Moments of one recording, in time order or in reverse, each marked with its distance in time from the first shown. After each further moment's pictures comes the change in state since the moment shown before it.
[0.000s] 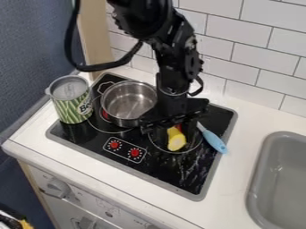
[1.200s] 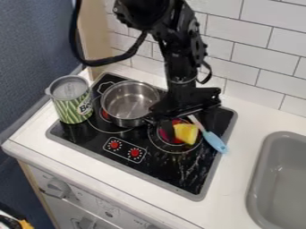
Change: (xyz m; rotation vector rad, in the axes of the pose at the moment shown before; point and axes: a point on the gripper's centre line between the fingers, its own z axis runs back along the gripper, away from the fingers) arm -0.003 -0.024 0.021 -0.118 0.047 -0.063
